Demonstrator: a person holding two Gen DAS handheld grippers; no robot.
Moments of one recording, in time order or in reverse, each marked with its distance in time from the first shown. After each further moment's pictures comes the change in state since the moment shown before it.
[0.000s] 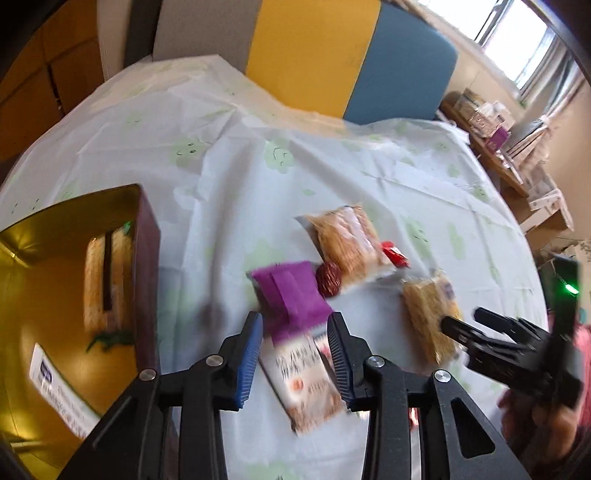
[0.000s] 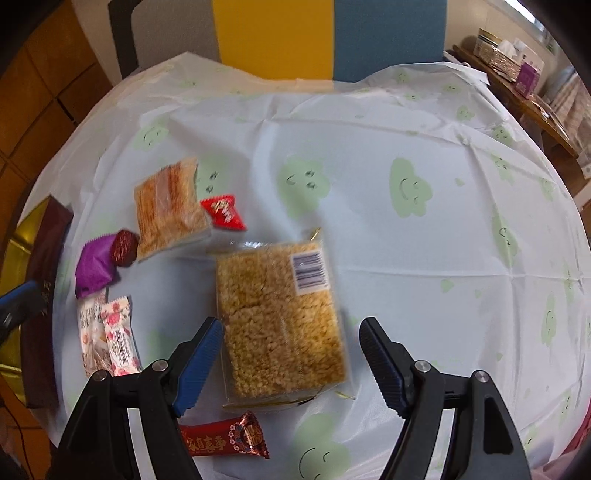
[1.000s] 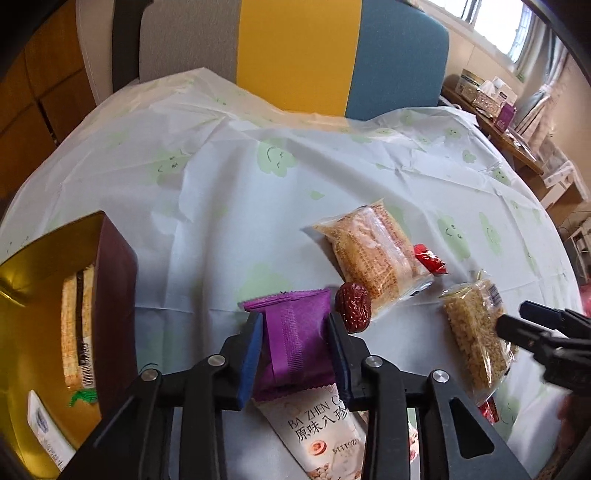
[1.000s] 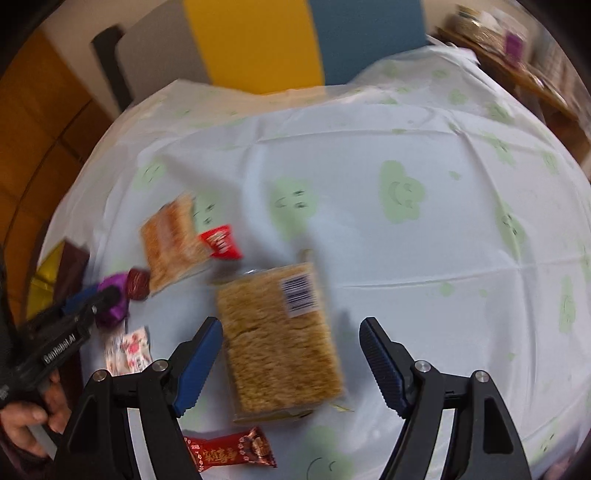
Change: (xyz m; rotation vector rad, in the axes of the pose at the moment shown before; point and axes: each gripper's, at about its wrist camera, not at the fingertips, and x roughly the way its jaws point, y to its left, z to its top) left arm 0.038 -0.008 0.002 0.107 -0.075 0.093; right arm 0.009 -0.017 0.013 0.068 -0.037 0.096
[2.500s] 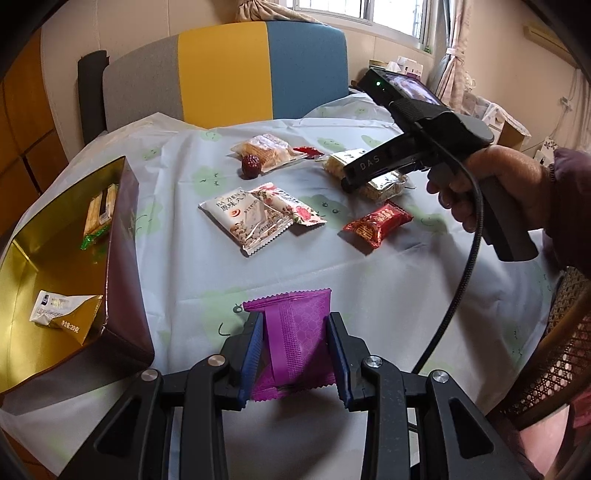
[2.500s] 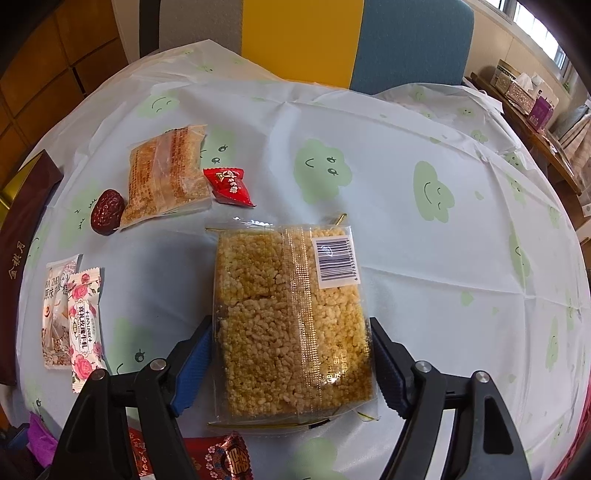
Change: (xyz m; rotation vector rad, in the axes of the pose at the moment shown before) left arm -0.093 -0.036 -0.192 0.247 -0.152 -0.101; right arm 0.041 0.028 -0.034 -0.213 0.002 -0.149
